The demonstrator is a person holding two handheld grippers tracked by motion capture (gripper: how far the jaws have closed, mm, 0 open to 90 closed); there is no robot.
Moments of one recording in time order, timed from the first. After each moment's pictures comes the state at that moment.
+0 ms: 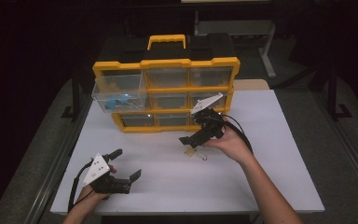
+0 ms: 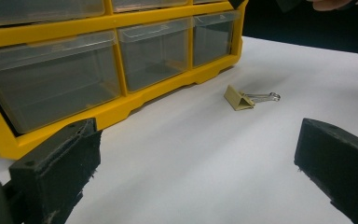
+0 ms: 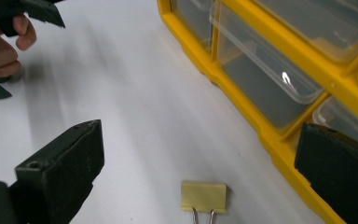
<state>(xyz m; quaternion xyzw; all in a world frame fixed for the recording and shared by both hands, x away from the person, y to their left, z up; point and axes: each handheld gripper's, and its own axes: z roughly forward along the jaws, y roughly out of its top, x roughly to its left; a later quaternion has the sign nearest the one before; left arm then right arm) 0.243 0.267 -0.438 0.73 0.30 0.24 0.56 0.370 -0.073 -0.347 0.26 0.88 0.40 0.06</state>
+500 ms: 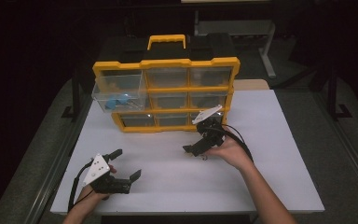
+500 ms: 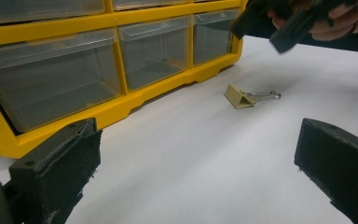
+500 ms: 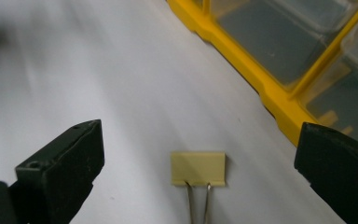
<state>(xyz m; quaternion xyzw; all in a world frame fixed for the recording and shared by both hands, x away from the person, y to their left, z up) 0.243 0.267 -0.439 0.73 0.30 0.24 0.56 0.366 -0.078 -0.387 0.29 0.88 0.37 0.06</state>
